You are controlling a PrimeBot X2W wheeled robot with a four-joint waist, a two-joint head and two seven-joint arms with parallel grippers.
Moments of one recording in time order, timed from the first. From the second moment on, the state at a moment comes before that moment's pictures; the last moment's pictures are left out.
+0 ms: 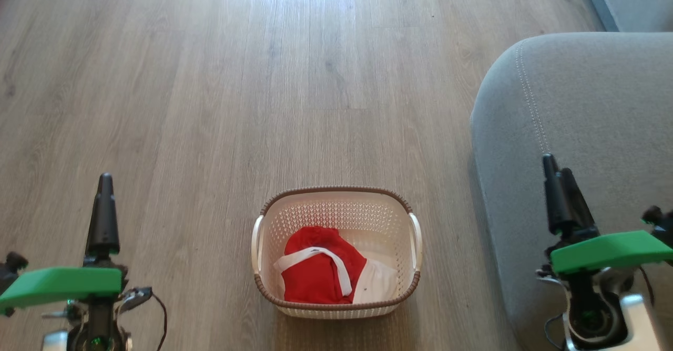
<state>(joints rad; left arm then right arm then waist) -0.05 0.03 0.18 0.10 -1.17 -0.11 -0.04 -0.06 -0.05 -0.06 0.09 0.94 0.13 -0.03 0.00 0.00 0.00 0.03</state>
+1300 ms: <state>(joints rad) -0.04 0.16 -0.35 -0.03 -0.43 0.29 -0.15 -0.06 -0.05 0.08 0.07 0.36 0.13 -0.14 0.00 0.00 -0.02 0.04</state>
